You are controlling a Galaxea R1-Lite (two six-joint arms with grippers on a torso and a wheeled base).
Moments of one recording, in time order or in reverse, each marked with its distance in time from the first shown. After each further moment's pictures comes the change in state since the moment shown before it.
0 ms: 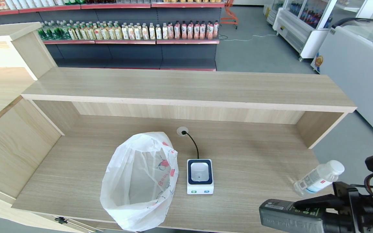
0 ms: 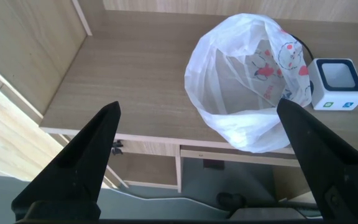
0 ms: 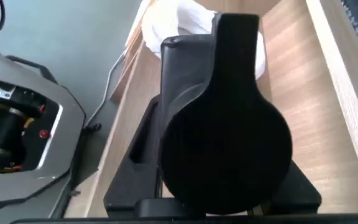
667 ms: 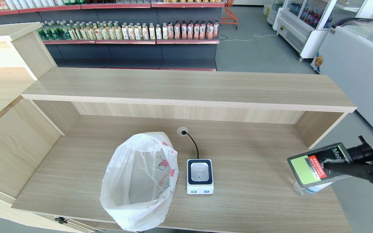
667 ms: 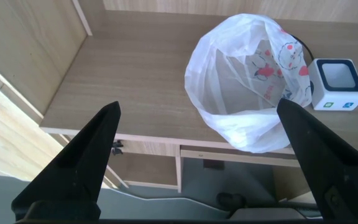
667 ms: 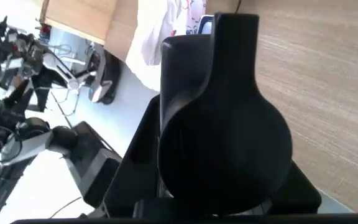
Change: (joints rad) left arm 0.000 0.000 0.000 0.000 0.000 0.000; right arm -0.241 -0.133 -0.193 -0.004 -0.140 1.865
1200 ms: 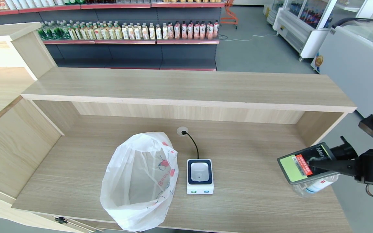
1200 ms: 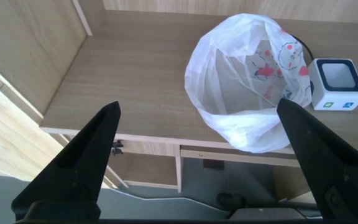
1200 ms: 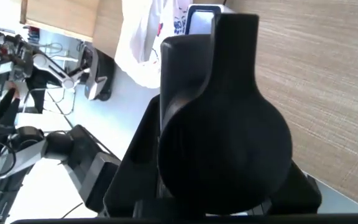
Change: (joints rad) left arm 0.000 0.000 0.000 0.000 0.000 0.000; right arm 0.111 0.067 -0.009 -0.073 -0.136 0.139
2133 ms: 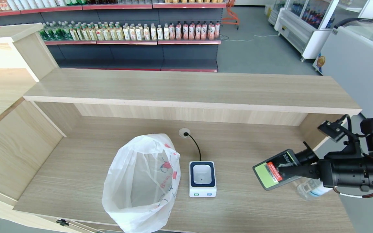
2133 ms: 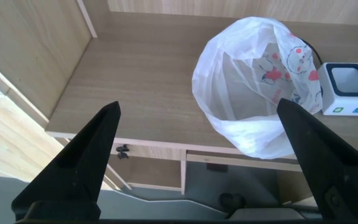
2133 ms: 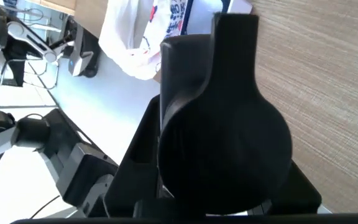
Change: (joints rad) left arm 0.001 0.000 0.000 0.000 0.000 -0.005; right arm 0.219 0.126 0.014 -0.136 -0.163 0.005
